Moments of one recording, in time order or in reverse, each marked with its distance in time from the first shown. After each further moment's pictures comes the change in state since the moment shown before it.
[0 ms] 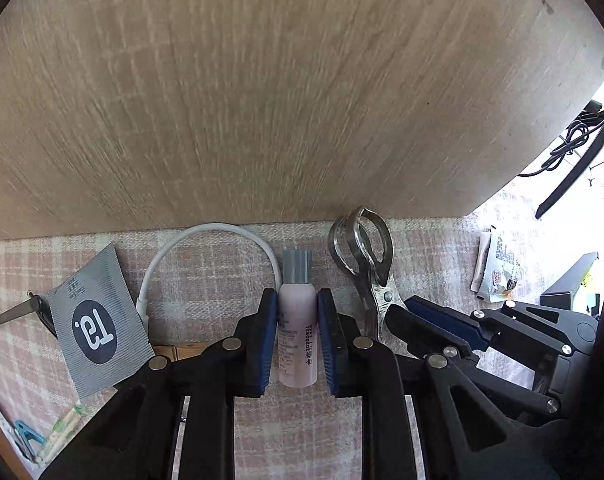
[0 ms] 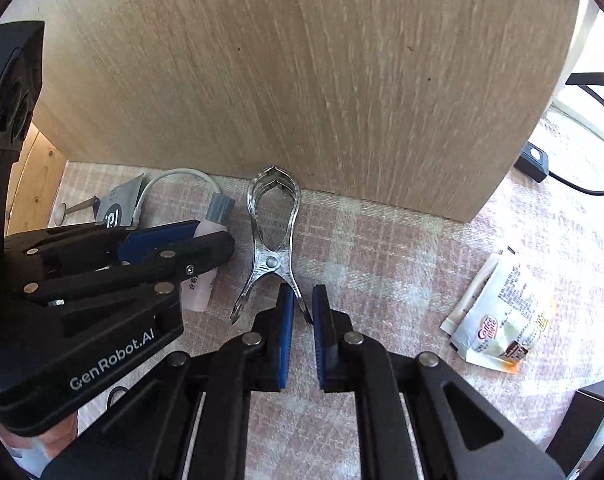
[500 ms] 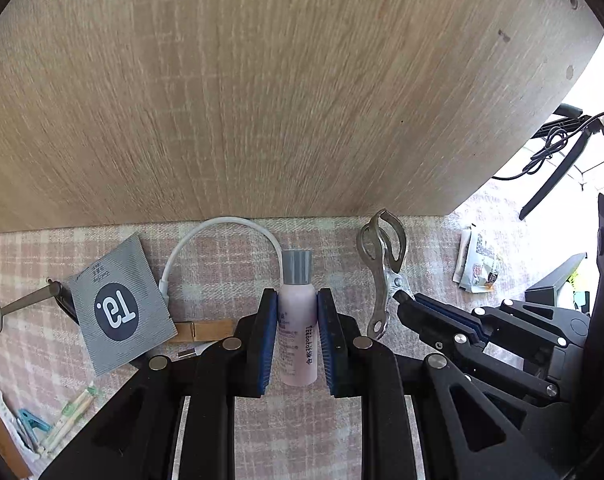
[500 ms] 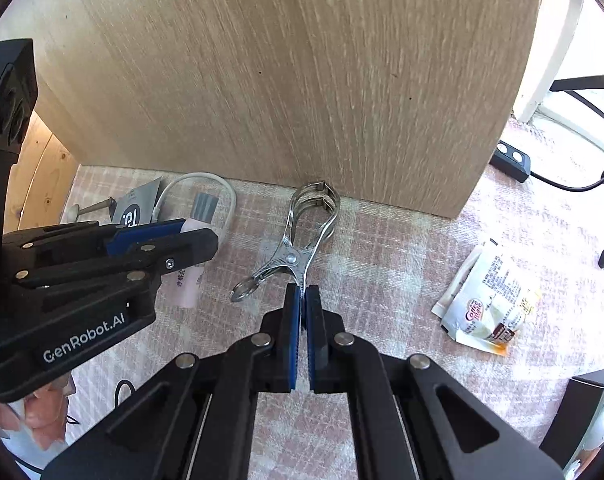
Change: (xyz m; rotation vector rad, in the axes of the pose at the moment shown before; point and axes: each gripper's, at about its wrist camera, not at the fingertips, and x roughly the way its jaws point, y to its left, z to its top) left arm -0.029 -0.020 -0.013 -0.016 -0.031 -0.032; right arm -0.021 0.004 -0.009 -0.012 -0.047 0.007
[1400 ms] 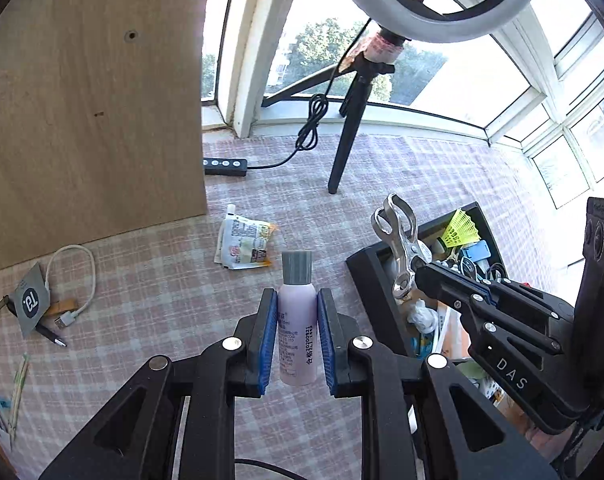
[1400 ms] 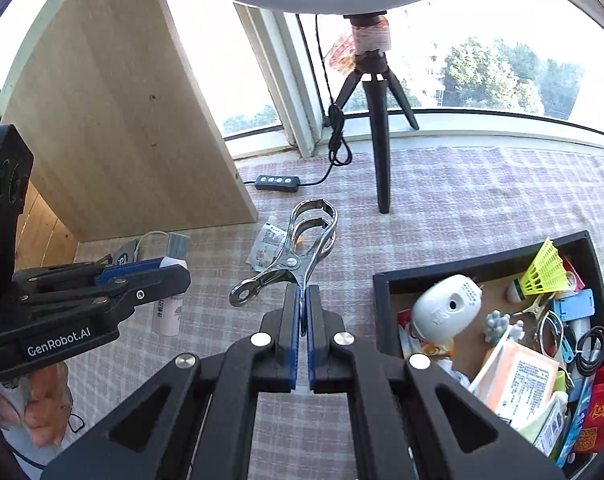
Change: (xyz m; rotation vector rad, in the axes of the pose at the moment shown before) left arm -0.094 -0.175 -0.053 0.243 -0.081 -0.202; right arm -0.200 -0.129 -0.105 0.241 -0.294 -0.138
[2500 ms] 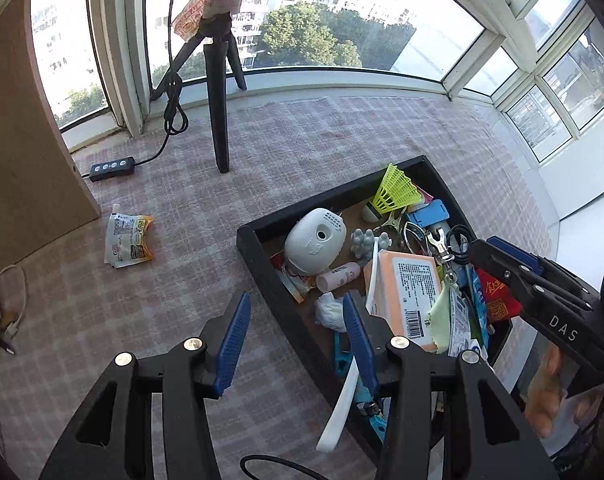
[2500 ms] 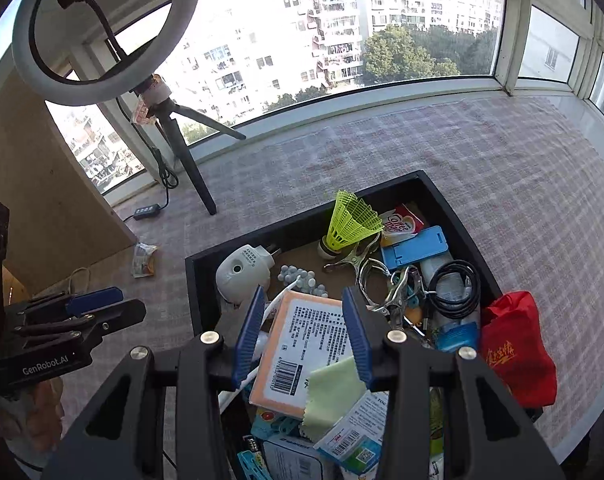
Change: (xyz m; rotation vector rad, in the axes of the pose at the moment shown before) left arm 0.029 -0.090 -0.009 0.096 0.036 0.000; right arm -0.082 -0.143 -0.041 0.198 -0.055 -0.183
